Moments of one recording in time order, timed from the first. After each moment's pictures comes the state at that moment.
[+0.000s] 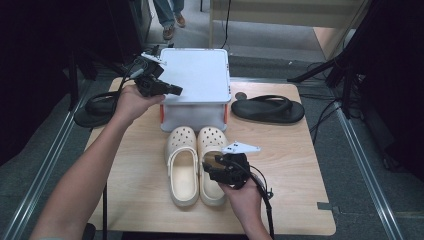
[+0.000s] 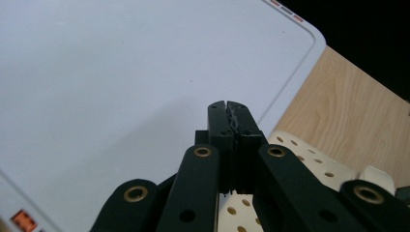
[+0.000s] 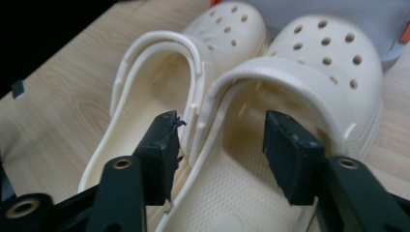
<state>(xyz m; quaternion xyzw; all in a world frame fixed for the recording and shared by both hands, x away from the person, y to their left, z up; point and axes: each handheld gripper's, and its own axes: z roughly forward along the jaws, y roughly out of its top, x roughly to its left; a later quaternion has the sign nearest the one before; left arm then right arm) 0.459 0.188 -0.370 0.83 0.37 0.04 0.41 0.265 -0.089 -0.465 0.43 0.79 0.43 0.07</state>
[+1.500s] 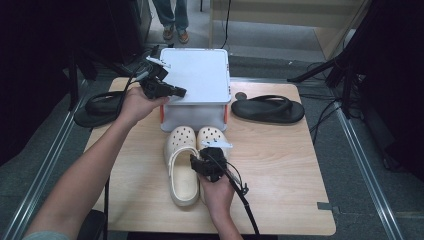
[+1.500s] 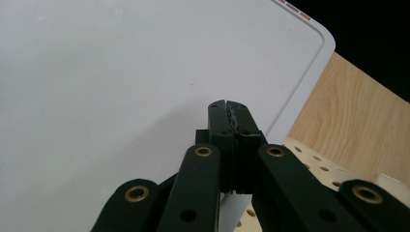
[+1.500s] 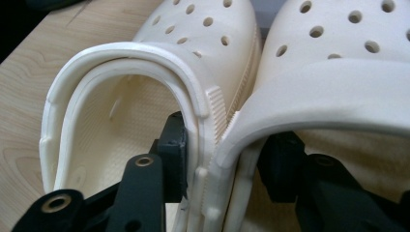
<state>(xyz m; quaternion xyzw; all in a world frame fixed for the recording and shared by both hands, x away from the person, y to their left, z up) 0.463 0.184 -0.383 0.83 0.36 0.04 0.42 0.289 -0.029 -0.499 0.53 0.74 0.40 0.10</state>
